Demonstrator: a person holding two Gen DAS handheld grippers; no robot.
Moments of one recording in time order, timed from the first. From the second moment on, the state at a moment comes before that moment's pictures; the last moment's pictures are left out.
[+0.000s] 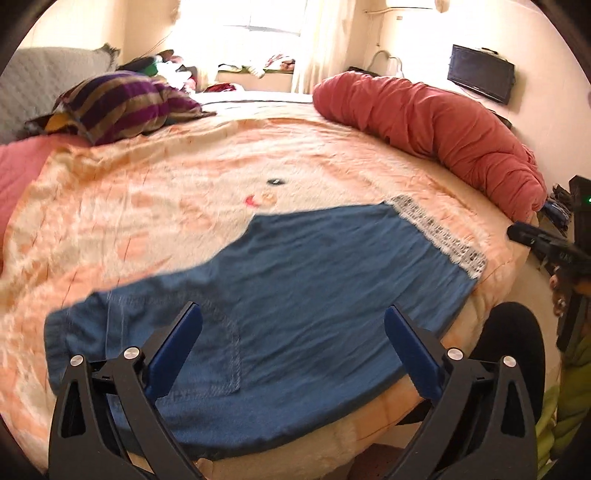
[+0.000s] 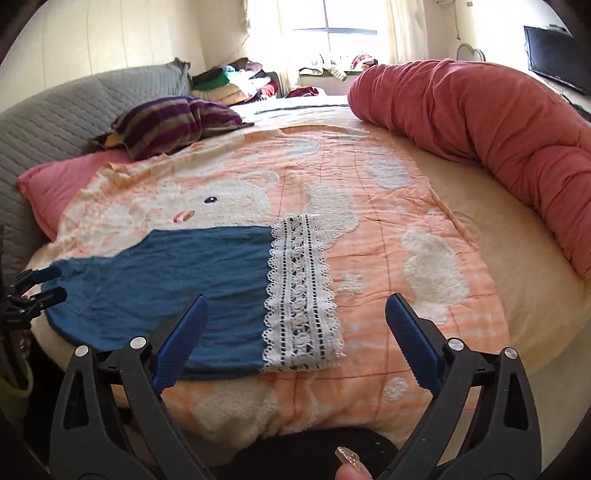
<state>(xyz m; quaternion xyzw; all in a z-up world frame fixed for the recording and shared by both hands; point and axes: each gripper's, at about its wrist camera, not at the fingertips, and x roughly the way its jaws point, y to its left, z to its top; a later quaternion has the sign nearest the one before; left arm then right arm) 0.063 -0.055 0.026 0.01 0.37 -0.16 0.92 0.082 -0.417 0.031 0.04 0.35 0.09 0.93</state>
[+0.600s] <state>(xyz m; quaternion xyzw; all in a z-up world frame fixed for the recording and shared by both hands) 0.193 -0.193 0.028 0.09 0.42 -0.25 0.87 0.100 -0.435 -0.014 0.12 0.39 0.08 0.91</state>
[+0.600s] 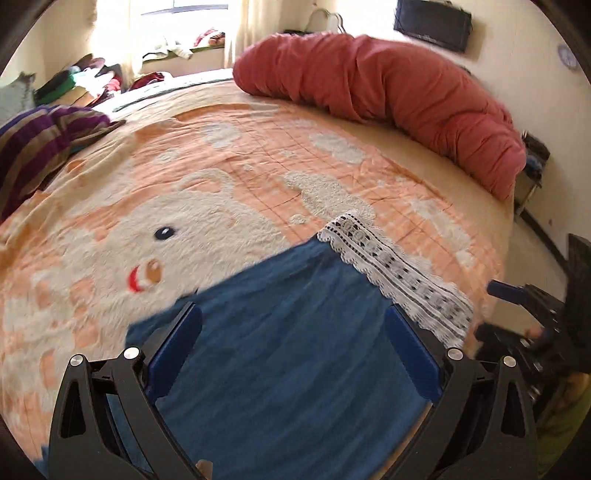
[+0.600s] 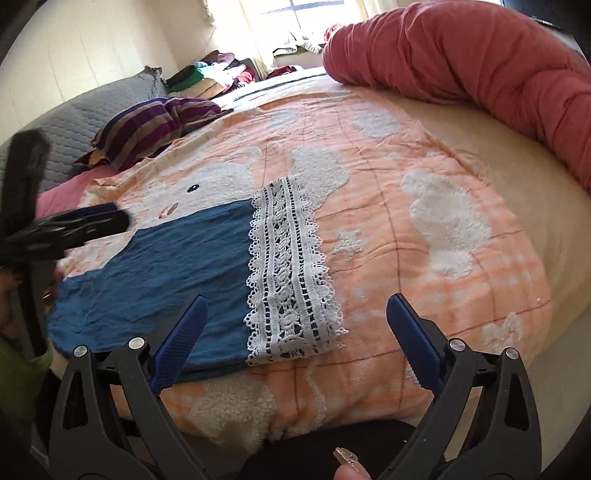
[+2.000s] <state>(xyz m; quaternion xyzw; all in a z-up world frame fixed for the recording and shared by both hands) 0.294 -0.278 -0.051 0.07 0.49 -0.38 0.78 0.134 -0.416 -0.049 0.21 0.44 0.13 0.86</state>
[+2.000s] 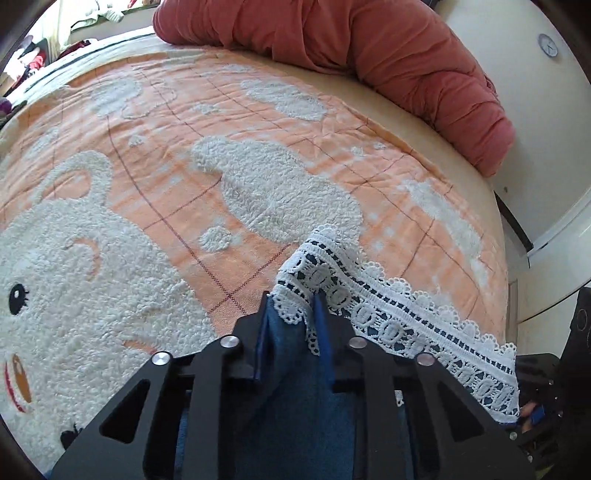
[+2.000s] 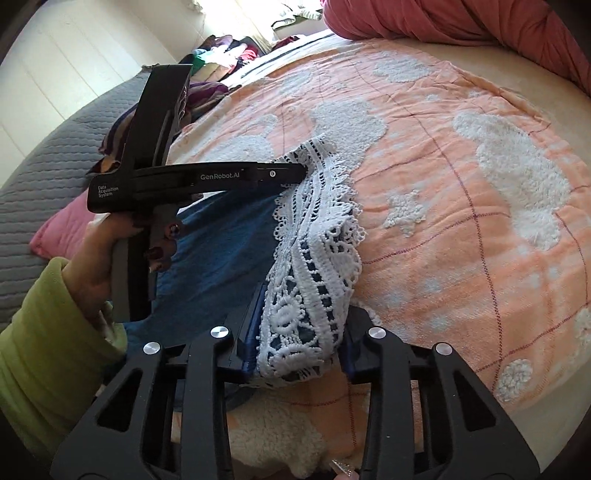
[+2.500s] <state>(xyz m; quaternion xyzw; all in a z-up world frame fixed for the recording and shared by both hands) 0.264 -0.165 0.037 -0.04 0.41 -0.40 0.82 0.101 -0.320 0.019 0.07 0.31 0.29 0.90</state>
